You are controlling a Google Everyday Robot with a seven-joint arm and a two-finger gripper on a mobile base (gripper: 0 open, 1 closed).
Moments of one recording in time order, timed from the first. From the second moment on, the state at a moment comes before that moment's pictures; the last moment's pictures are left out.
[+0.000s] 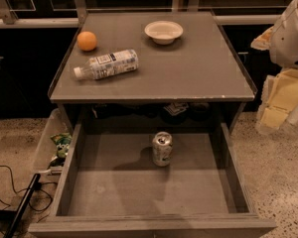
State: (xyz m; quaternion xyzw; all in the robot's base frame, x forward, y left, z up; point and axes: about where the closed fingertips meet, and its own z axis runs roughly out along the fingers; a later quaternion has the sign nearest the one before) arm 0.438 -0.217 0.976 -0.60 0.78 -0.03 0.16
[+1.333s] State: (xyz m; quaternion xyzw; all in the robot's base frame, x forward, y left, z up) arm 0.425 -0.193 0.822 -0.60 0.78 0.07 0.15
